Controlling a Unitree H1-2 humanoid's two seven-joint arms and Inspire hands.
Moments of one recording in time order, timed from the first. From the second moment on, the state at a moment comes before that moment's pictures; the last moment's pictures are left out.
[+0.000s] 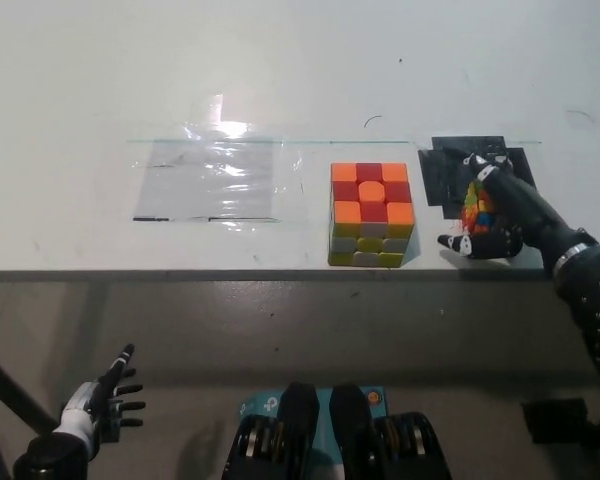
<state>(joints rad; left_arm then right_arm) -0.33 0.21 0.13 0.70 -0.01 0.29 0.03 -0.62 -0.42 0.33 0.32 -0.33 0.12 0.17</state>
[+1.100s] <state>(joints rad) -0.35 0.21 0.13 0.70 -0.01 0.28 0.03 -0.69 -0.54 0.46 0.35 -0.55 0.04 0.28</state>
